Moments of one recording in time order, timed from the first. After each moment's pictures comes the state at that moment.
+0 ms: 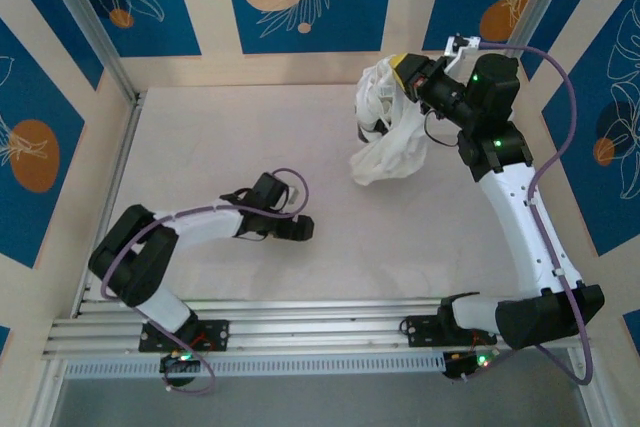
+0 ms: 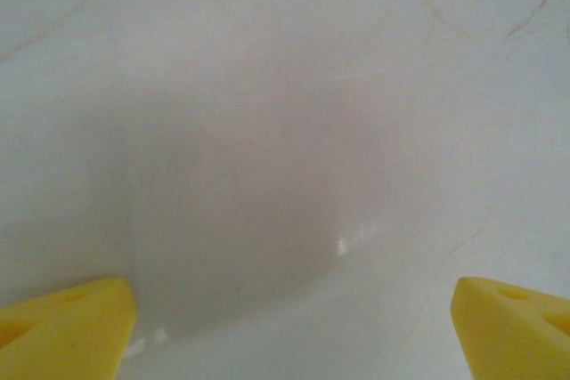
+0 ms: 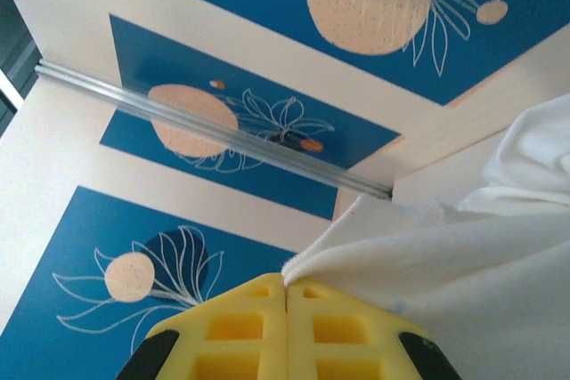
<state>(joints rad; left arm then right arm) -0.64 1.55 0.79 -0.28 0.22 -0.46 0.19 1.26 1.46 -0.22 -0.53 1.14</state>
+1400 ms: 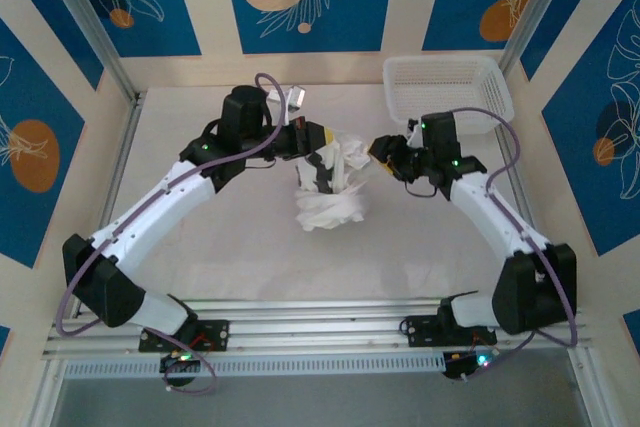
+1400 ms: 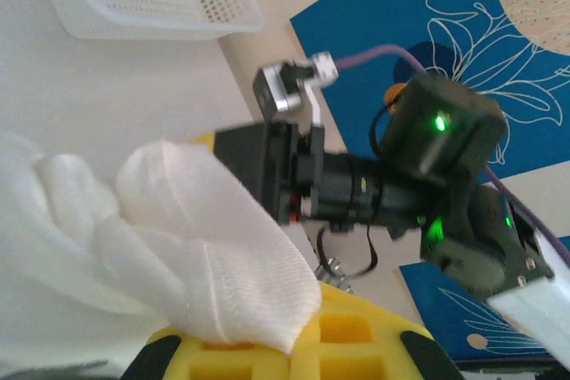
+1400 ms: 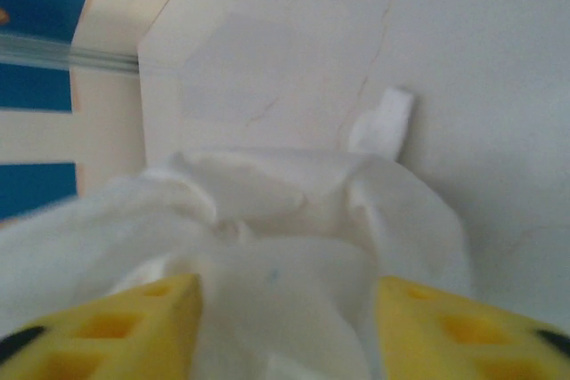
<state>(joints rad) -0.62 1.45 1.42 -0.33 0.57 -0.78 0.25 1.27 0.98 -0.39 -0.46 0.84</state>
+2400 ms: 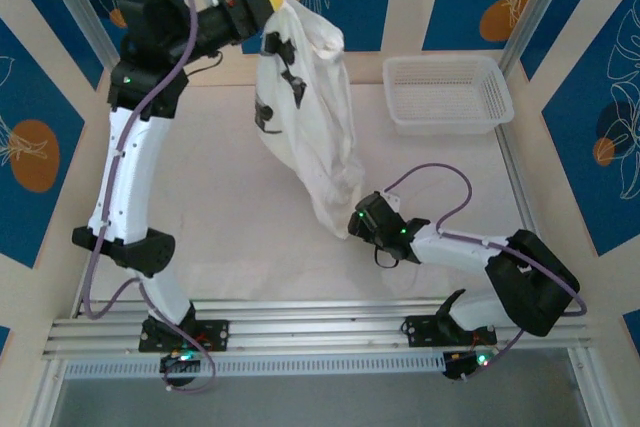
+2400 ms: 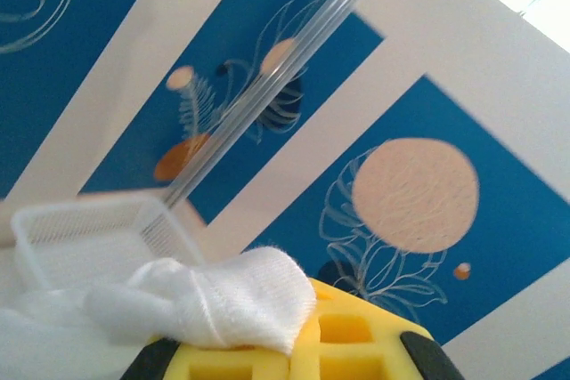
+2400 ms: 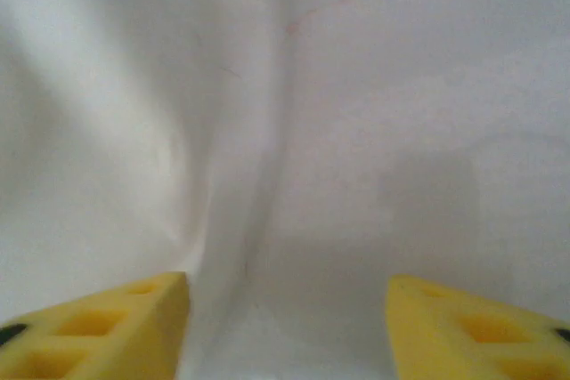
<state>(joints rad) -0.37 1.77 2.48 -0.59 0.62 -0.78 0.74 1.32 0.54 -0.18 0.25 0.94</state>
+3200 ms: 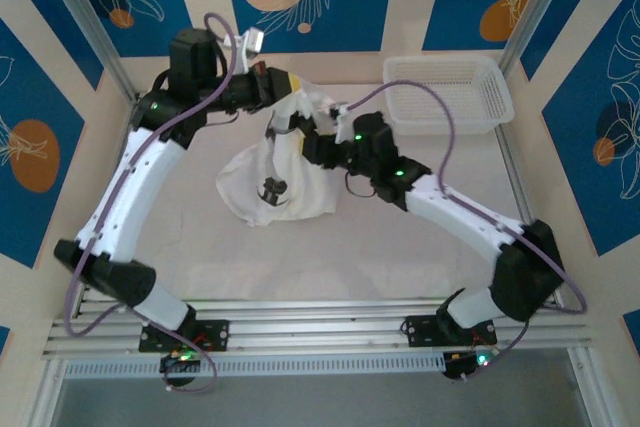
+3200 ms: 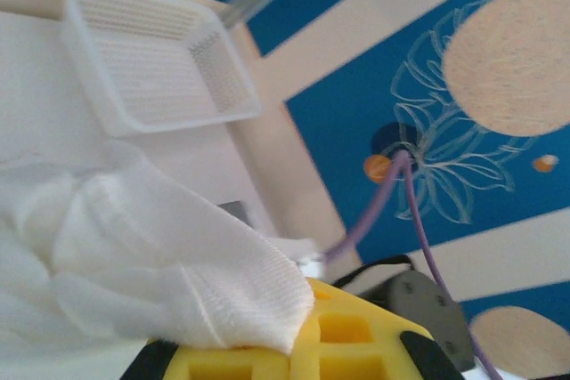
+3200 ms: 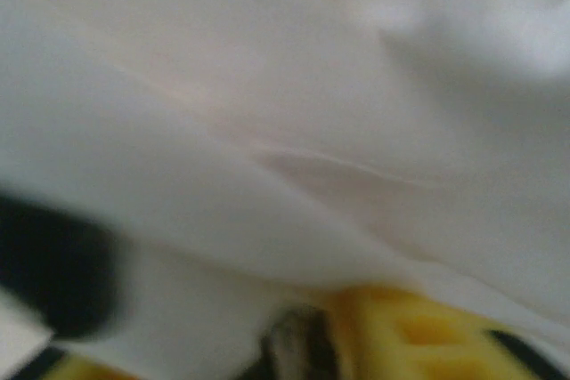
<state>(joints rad) -0.43 1.51 1.85 -0.69 0.61 -0.69 0.69 1.48 1.11 -0.01 -0.23 0.53</state>
